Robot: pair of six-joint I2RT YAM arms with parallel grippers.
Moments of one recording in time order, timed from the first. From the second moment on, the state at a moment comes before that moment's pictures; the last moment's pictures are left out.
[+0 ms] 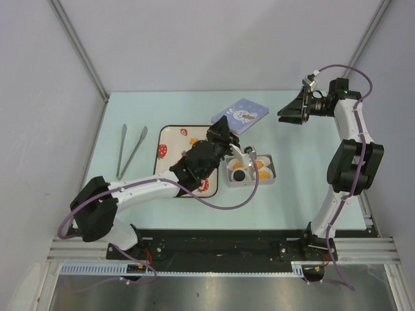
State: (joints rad) left arm -0.98 1.48 0.97 0.56 -0.39 1.36; right arm -0.19 1.94 1.78 -0.99 -1.38 -0.10
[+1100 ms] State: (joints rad) left arm -1.08 1.60 0.86 0.94 -0.38 1.50; right arm -0.10 2.08 1.94 -1.04 -1.45 -0.10
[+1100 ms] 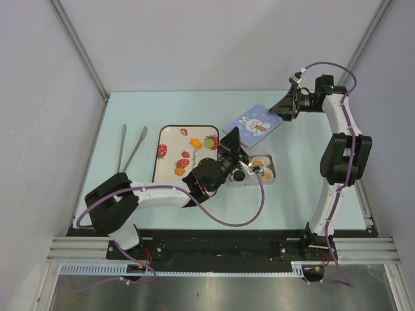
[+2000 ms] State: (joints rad) left arm -1.09 1.66 0.83 0.96 -0.40 1.49; right arm -0.07 2.06 1.87 -1.07 -1.52 -0.05
